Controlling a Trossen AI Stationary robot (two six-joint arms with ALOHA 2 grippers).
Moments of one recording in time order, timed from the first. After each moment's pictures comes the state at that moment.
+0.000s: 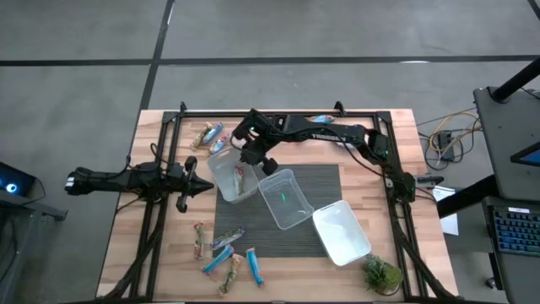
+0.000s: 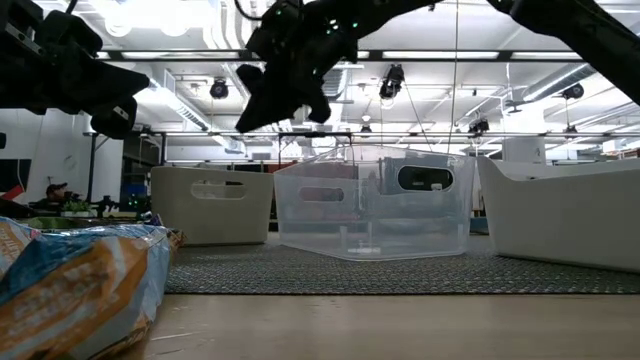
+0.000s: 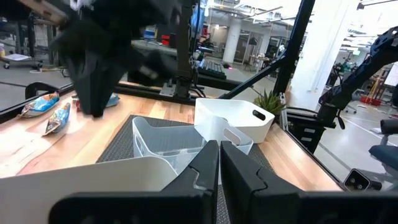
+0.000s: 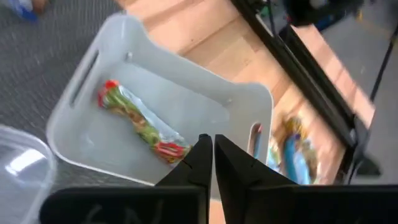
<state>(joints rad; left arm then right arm) -0.05 0.05 0.01 0.01 0.00 -0.19 -0.24 2.21 2.05 -0.69 -0.34 -0.97</state>
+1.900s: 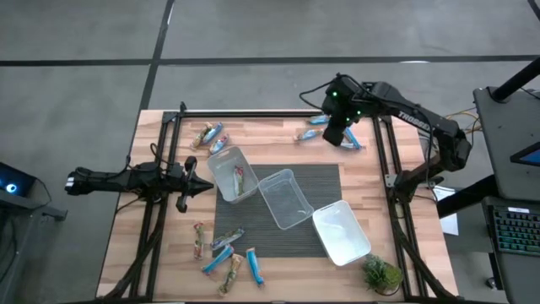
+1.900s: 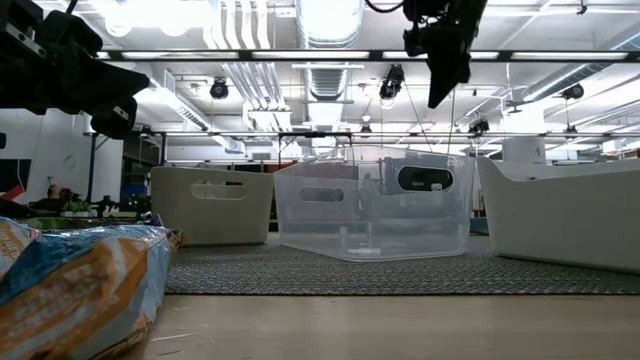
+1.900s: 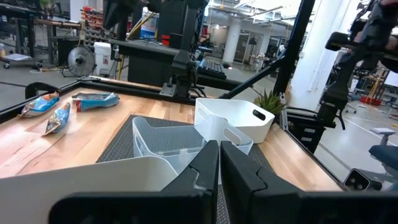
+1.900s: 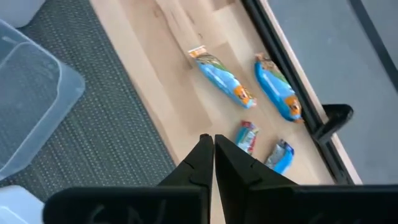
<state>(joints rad) -0.05 0.05 0.01 0.01 0.00 -0.19 -0.56 1.48 1.53 -1.19 0.03 -0.07</state>
